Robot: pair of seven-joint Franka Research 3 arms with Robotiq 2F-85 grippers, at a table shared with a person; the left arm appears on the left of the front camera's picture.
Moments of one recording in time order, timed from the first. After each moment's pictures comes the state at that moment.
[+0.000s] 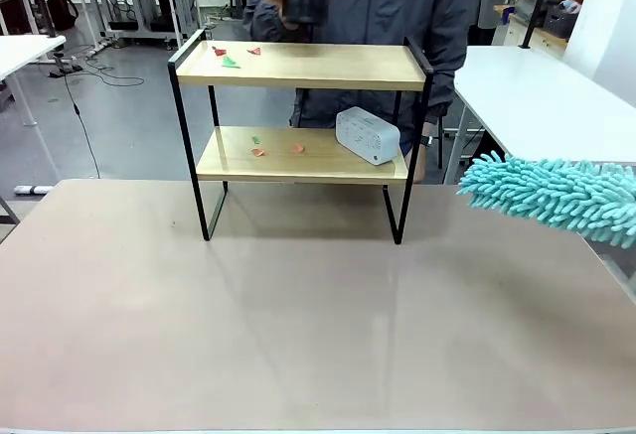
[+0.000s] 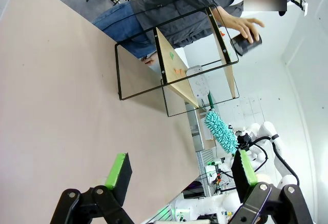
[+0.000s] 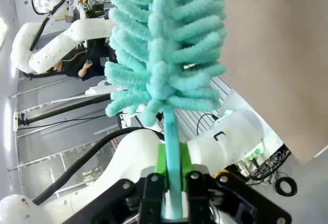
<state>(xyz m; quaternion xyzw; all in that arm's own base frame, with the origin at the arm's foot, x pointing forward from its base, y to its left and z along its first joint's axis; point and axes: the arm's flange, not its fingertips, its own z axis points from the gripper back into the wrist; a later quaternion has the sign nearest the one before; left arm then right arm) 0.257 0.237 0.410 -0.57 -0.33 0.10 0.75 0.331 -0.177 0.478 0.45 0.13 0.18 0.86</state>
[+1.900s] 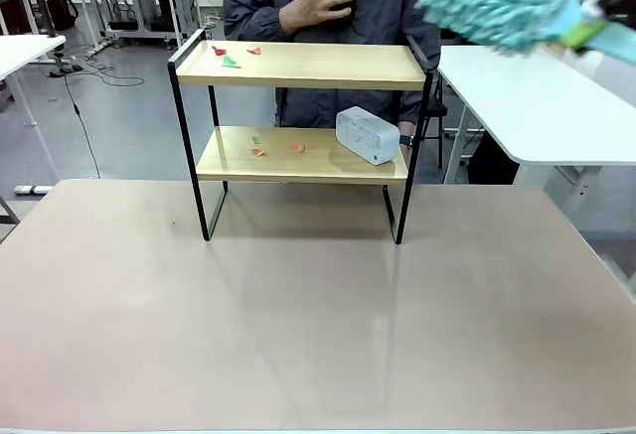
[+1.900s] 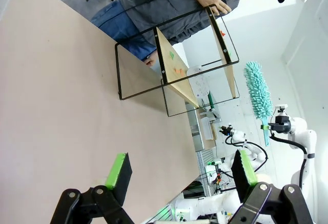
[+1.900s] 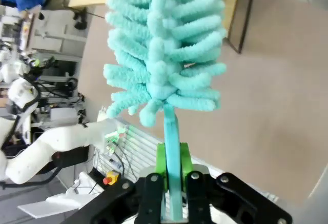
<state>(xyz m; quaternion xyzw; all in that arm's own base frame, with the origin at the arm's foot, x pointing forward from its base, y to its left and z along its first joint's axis) 0.257 0.237 0.410 -0.57 -0.33 0.10 0.75 0.352 0.057 0.697 0.28 -0.13 0.11 0.94</state>
